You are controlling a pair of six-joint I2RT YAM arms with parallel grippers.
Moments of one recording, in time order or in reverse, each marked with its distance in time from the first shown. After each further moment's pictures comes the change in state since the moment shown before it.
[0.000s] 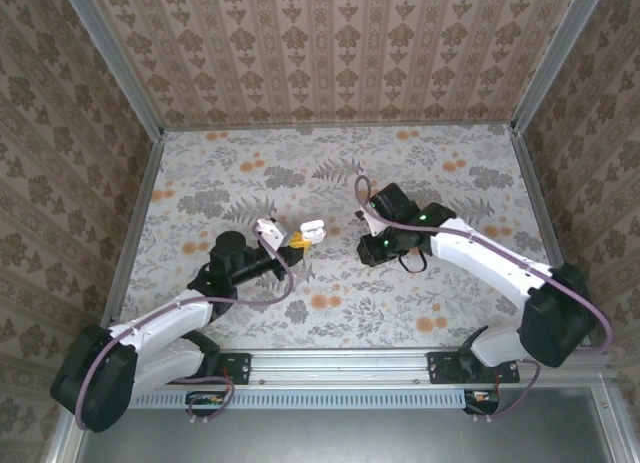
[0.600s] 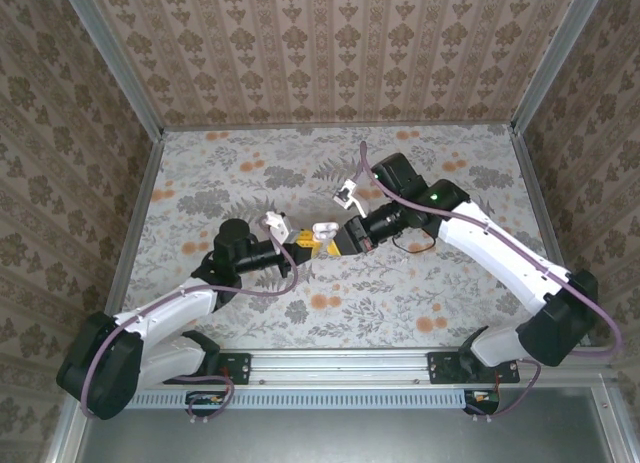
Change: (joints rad) left arm 0.010 0.073 0.093 -0.008 0.228 0.001; right arm -0.006 0.040 0.260 -0.073 -0.589 -0.018
